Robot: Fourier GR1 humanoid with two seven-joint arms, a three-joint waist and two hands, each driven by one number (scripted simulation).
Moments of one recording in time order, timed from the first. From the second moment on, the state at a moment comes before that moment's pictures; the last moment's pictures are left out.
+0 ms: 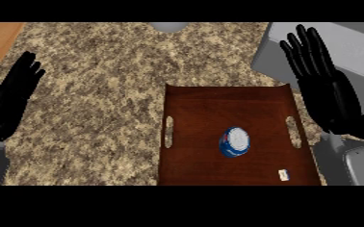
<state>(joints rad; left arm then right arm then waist) -0.14 0.56 0.02 -1.51 0.35 0.08 0.11 -0.28 -0.28 0.04 -1.69 -0.35 0.11 -0.14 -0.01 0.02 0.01</state>
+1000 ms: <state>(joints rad) -0.08 0.55 -0.04 -1.35 0.00 0.27 0.08 0.04 -0.42 0.17 -1.42 0.03 0.17 -0.58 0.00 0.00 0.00</state>
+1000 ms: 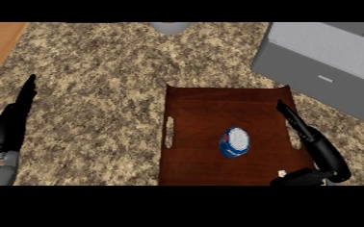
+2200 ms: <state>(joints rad) -0.12 0.50 0.00 -1.29 -0.05 0.23 0.06 -0.32 -0.54 0.39 -1.54 0.45 0.52 0.04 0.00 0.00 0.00</state>
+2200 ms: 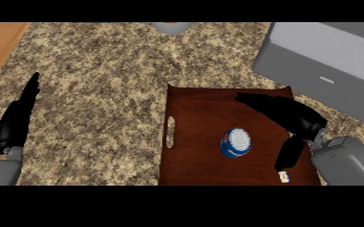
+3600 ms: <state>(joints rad) -0.10 0.39 0.12 -1.34 -0.19 0.14 0.07 -0.23 -0.27 0.34 -1.70 0.66 0.74 0.10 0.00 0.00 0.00</state>
